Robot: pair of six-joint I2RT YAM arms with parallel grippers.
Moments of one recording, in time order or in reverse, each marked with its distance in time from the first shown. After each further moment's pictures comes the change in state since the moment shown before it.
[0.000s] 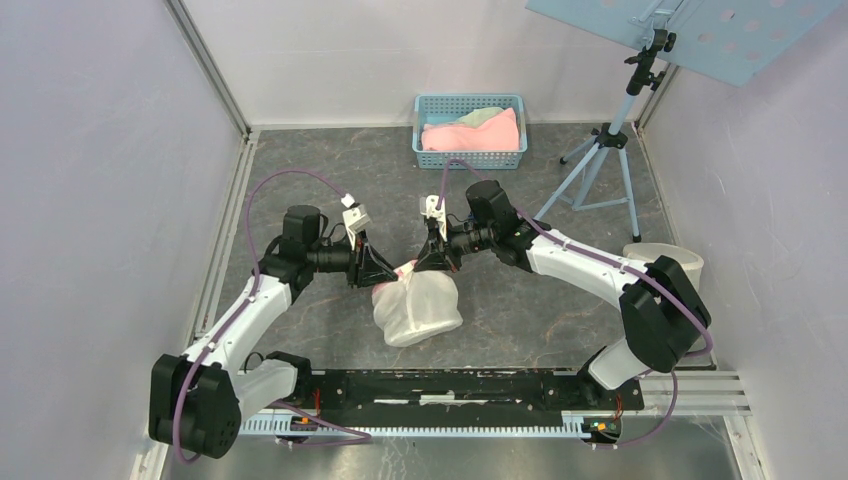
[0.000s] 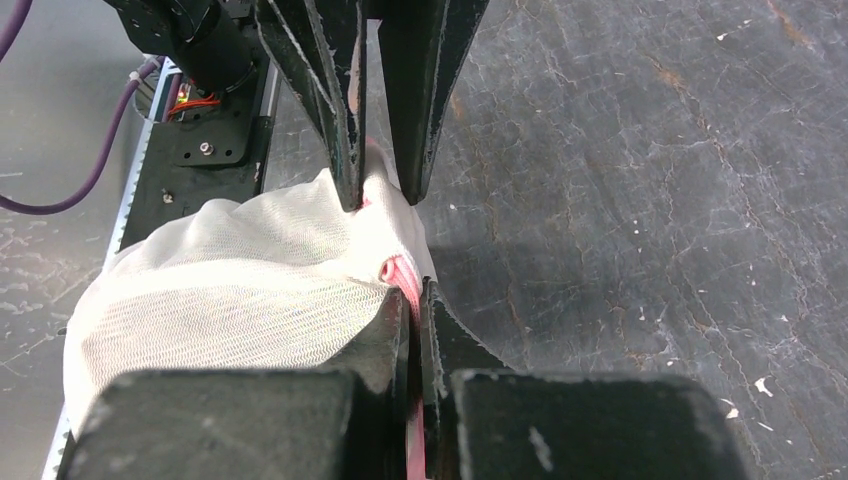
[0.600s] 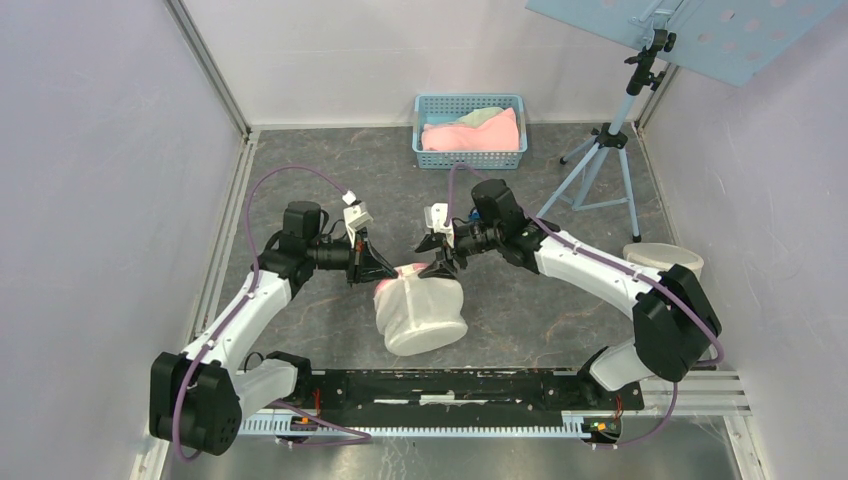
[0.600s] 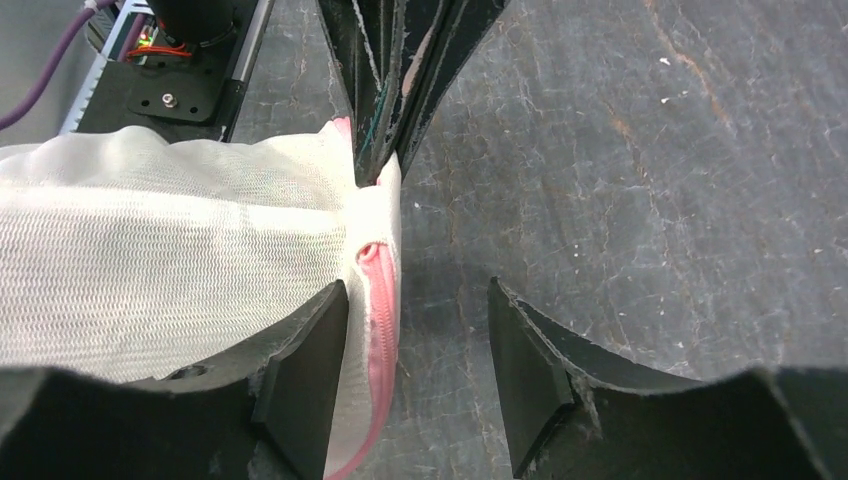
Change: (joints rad) left arm 0.002 0.013 0.039 -0.064 0.043 0.041; right arm -0.006 -0.053 0.000 -0.072 -0.016 -0.240
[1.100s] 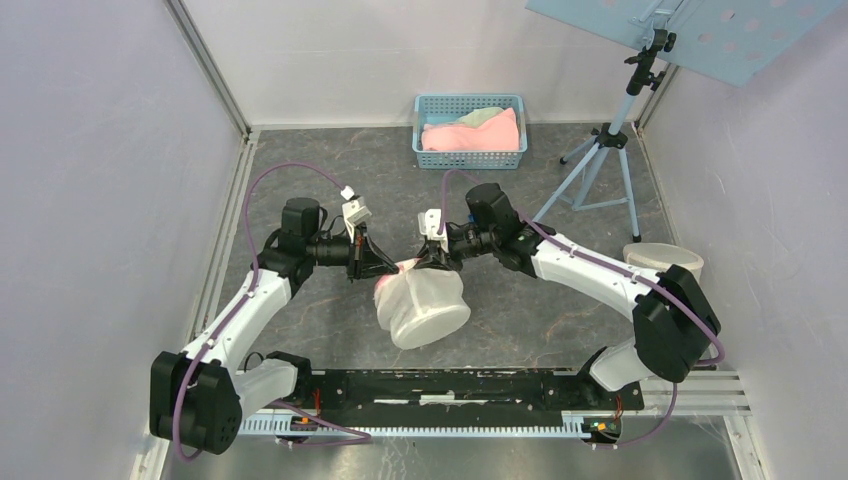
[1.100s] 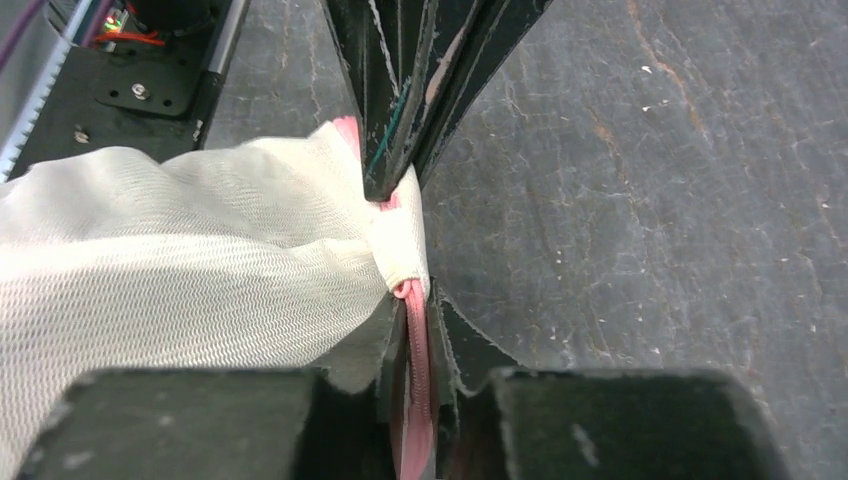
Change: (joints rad) left arm 0.000 0.005 0.016 0.037 0.006 -0.051; right arm 0.044 -0.005 -0.002 0.018 0.066 -0.045
